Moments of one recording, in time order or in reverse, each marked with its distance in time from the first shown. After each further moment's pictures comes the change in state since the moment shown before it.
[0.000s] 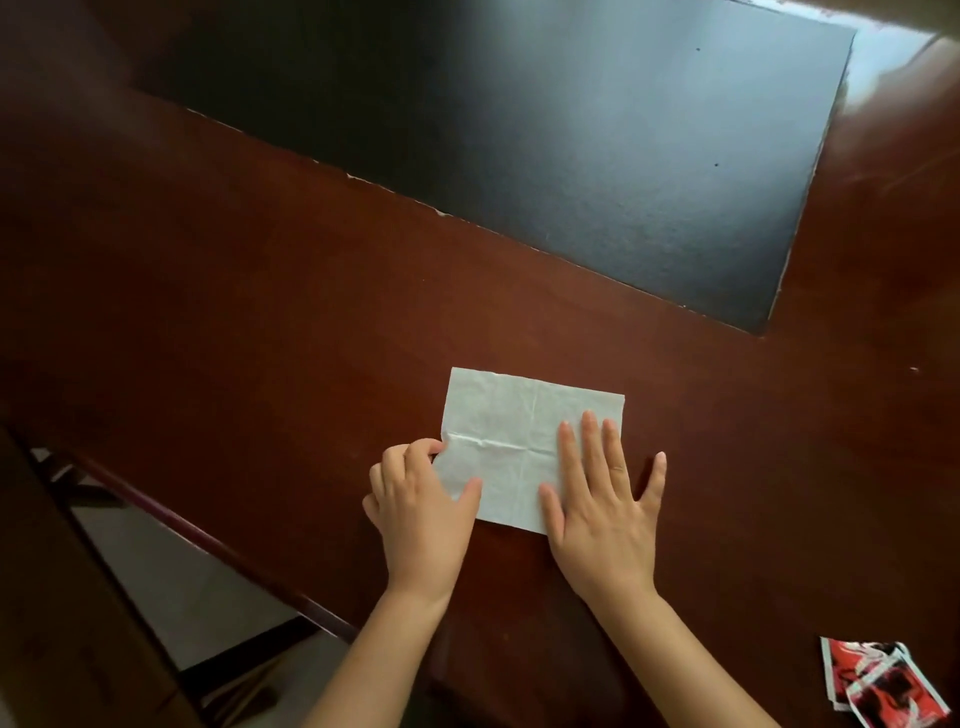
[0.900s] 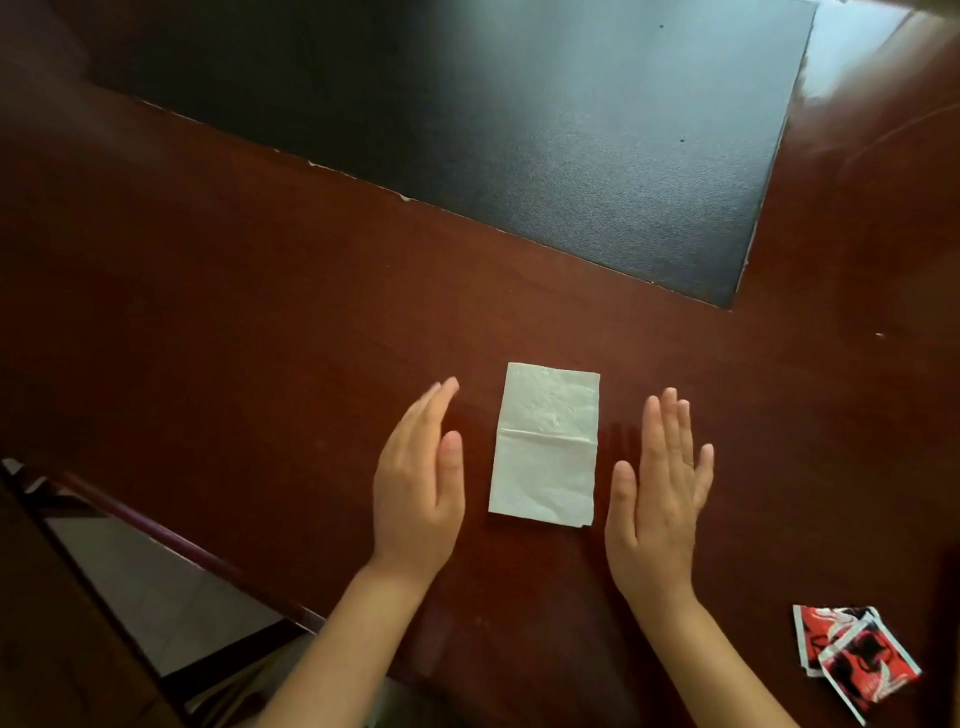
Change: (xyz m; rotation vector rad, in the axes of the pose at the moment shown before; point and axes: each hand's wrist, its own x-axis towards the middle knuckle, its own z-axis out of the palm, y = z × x) left_hand -0.002 0.017 -0.006 -0.421 0.002 0.478; right_hand -0.017 0.038 -0.024 0.566 0.368 0.097
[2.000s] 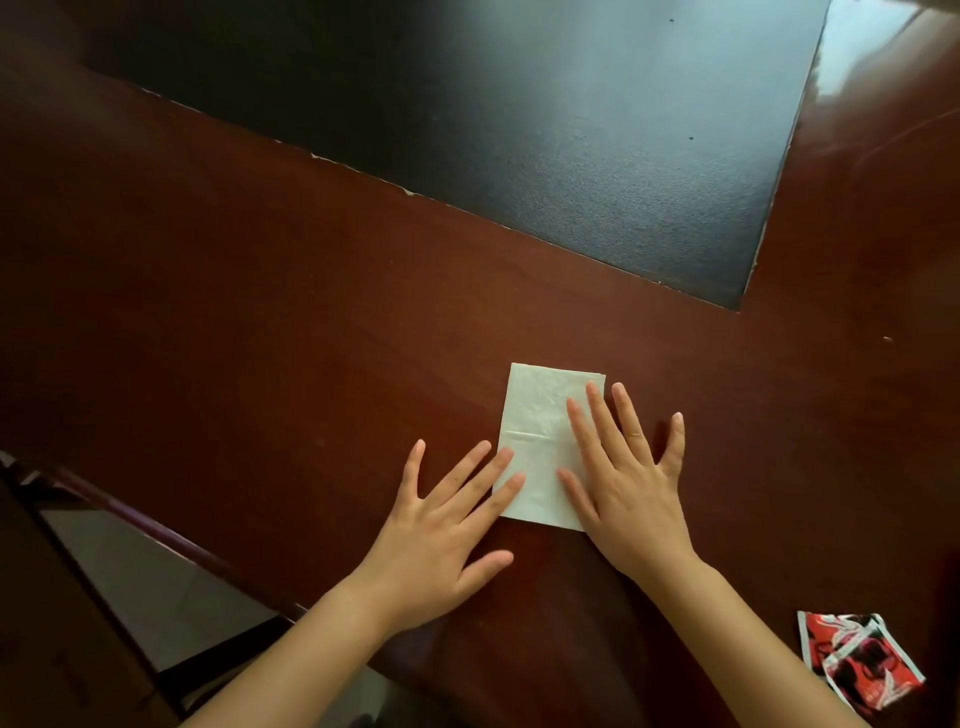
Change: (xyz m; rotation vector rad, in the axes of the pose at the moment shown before) left_hand -0.030 -0.034 -0.004 0.622 -0.647 0.417; right_hand 0.021 0.016 0.010 -0.505 -0.378 -0.271
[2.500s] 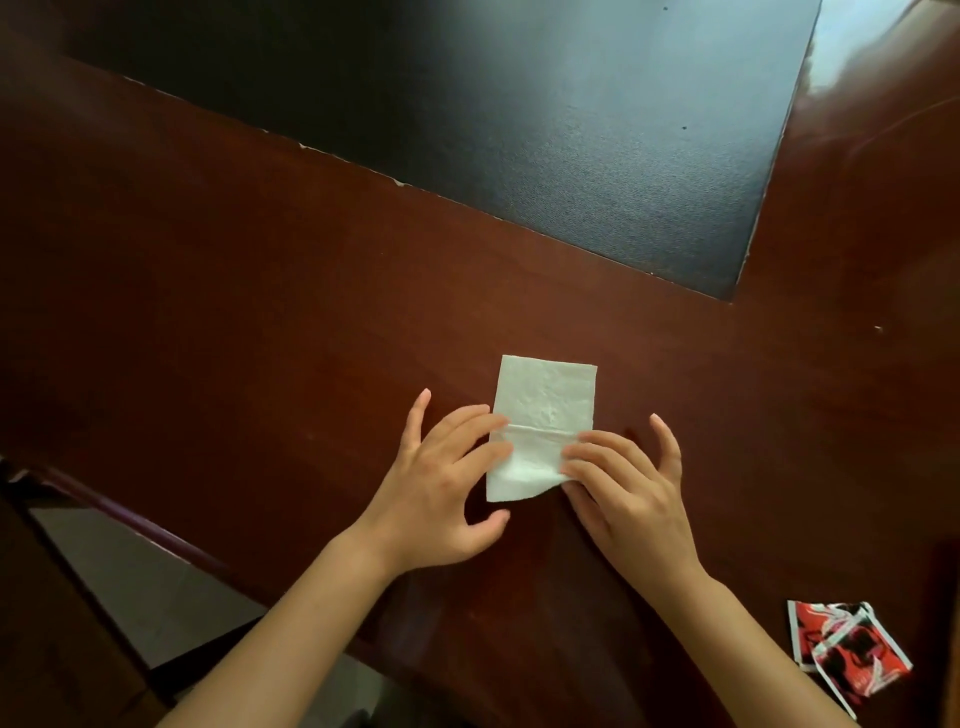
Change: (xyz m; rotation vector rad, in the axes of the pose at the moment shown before) left_hand 0.032 -0.010 -0.014 -0.235 0.222 0.003; right_hand -0.017 0.008 -0.001 0.174 0.359 -0.224
